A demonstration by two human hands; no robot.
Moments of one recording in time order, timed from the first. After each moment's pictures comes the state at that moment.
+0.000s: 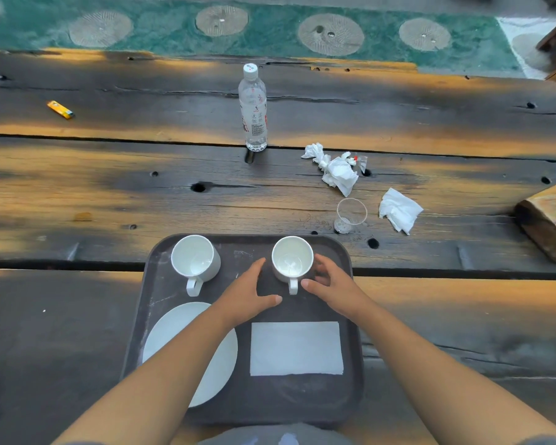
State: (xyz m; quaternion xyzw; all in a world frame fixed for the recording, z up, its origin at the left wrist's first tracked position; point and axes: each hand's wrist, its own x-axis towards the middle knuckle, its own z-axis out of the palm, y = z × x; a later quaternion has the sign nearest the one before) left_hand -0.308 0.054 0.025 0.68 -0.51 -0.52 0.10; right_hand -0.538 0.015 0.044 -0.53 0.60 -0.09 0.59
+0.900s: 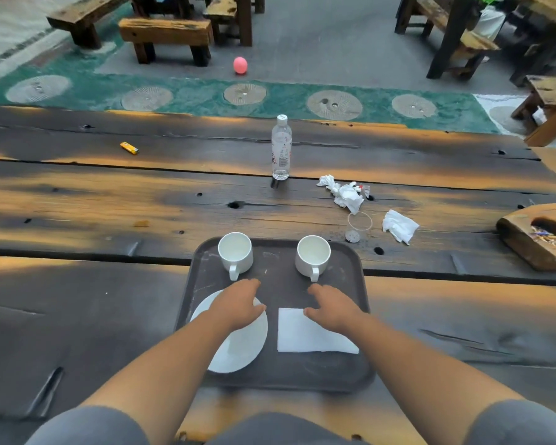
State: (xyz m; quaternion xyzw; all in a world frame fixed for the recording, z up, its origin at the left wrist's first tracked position) left_hand -0.257 0.135 0.074 0.70 -0.65 -0.28 -0.03; right_hand -0.493 0.094 0.071 -0.76 0.56 0.11 0.32
